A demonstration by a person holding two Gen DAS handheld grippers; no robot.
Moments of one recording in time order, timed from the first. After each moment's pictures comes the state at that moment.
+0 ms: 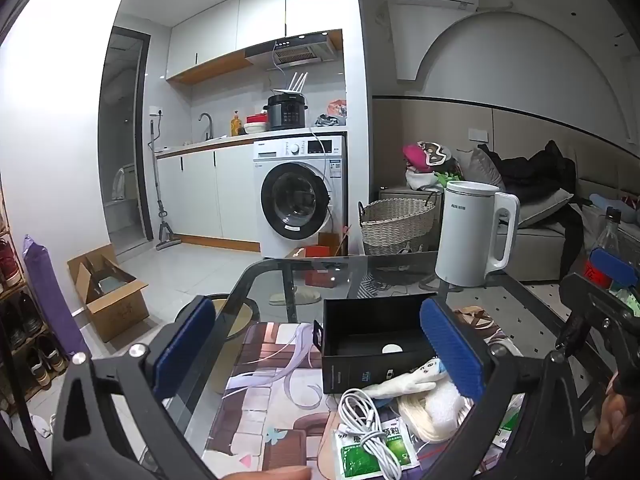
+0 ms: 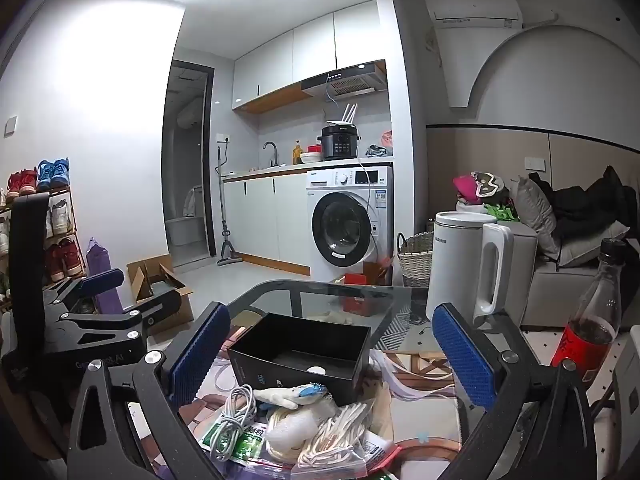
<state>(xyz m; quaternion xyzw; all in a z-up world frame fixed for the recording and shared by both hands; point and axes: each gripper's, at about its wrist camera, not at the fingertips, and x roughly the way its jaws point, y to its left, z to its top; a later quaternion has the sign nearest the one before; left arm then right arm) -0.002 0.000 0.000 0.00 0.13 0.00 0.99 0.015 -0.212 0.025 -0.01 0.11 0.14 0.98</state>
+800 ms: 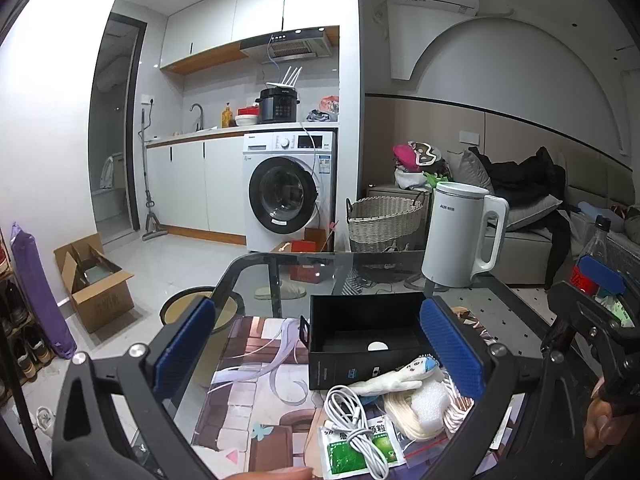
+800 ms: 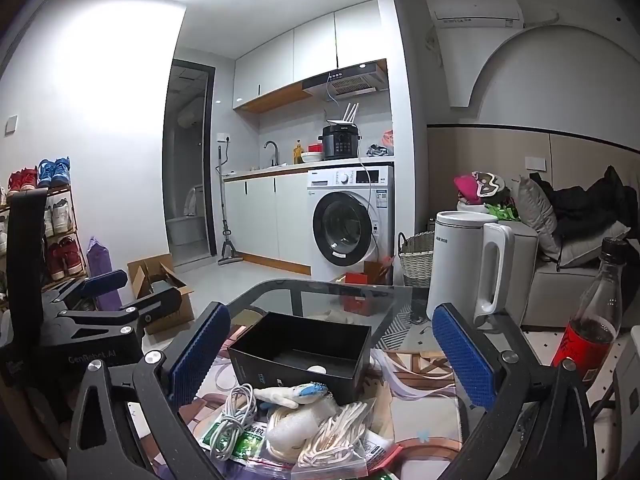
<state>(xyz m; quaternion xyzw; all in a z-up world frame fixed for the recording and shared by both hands) 0.001 0.003 0.000 -0.02 0.15 -0.02 0.99 0.013 -0.212 0.023 -0.01 0.11 0.14 0.98</state>
